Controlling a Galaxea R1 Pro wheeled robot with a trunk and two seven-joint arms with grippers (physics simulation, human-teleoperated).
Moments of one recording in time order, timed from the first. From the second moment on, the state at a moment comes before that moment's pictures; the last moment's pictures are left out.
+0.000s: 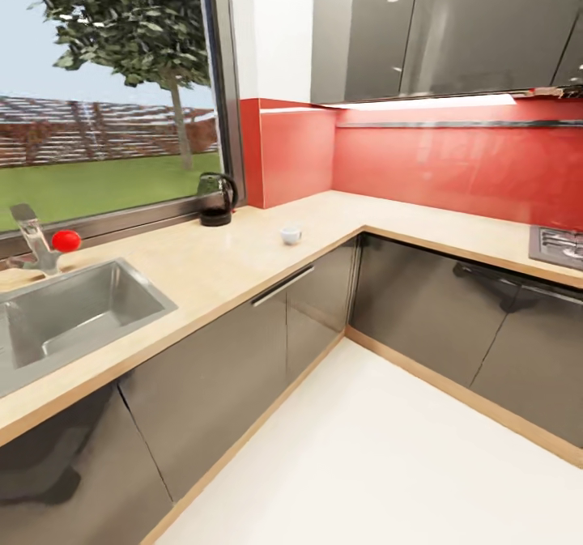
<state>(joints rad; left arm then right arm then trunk) -0.09 0.15 0.25 -0.03 0.71 0.03 -1.16 -0.30 -0.36 0.55 0.05 -0.23 -0.29 0.24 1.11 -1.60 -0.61</state>
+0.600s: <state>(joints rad) -0.09 0.15 0.25 -0.03 0.71 0.03 -1.16 -0.30 -0.36 0.55 0.05 -0.23 -0.29 0.24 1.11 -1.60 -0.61</state>
